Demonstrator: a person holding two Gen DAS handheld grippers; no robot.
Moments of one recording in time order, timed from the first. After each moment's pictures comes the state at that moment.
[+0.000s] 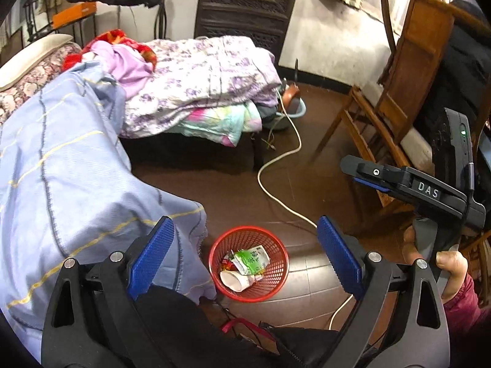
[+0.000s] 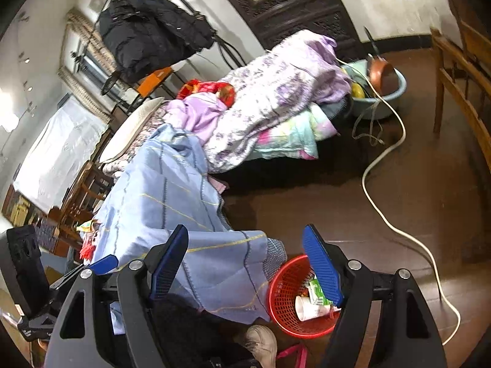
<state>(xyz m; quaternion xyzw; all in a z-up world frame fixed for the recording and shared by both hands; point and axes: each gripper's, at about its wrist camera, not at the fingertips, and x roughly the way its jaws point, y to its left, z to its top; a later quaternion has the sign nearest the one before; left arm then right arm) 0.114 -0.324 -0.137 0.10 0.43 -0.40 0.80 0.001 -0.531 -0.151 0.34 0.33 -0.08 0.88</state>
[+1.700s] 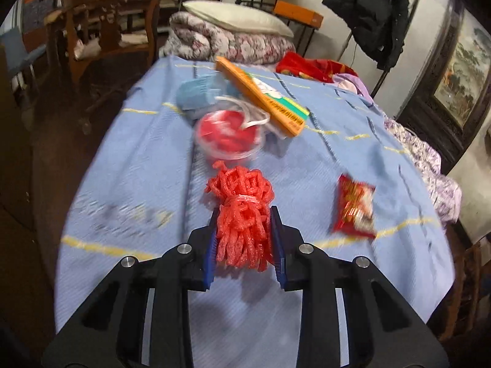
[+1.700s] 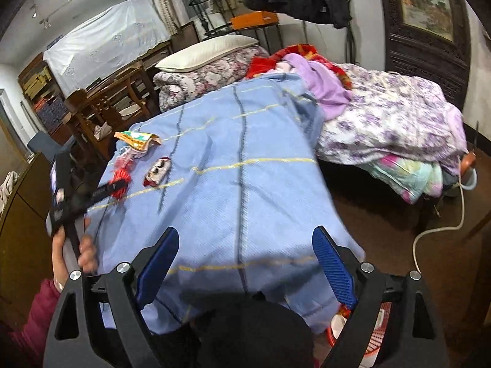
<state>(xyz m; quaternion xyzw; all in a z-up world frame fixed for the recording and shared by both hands) 0.296 0.064 -0.167 -0.09 0.41 -0.05 0.91 0.162 -0.259 -0.077 0.12 0.41 0.04 0.90</state>
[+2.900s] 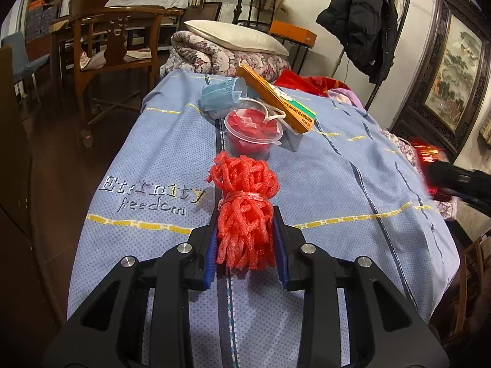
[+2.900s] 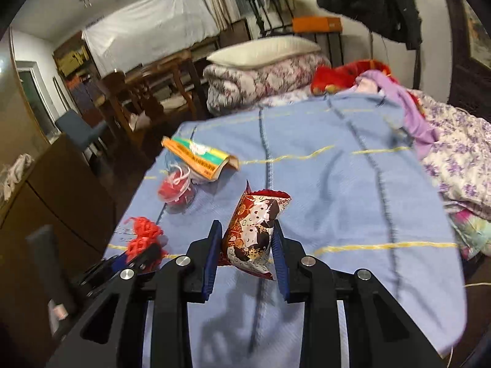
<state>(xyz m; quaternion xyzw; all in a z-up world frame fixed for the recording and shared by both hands) 0.269 0.083 -0.176 -0.10 0.36 -0.06 0.93 0.274 -0.131 -0.081 0.09 0.38 0.13 0.91</state>
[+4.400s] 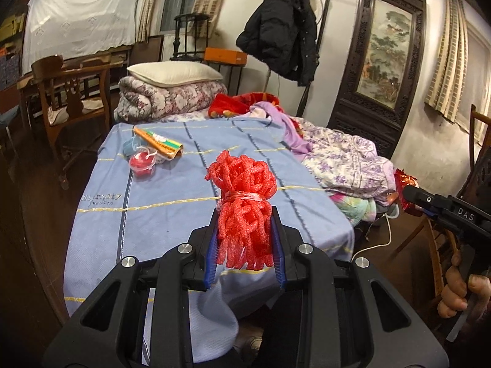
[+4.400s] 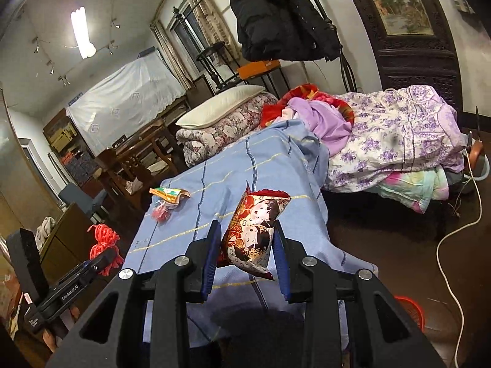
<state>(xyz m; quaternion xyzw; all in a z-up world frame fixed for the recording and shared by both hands) 0.117 -0.043 -0.056 -0.03 0.30 -0.16 0.94 0.089 -0.324 -0.039 0.21 0.28 0.08 0.93</state>
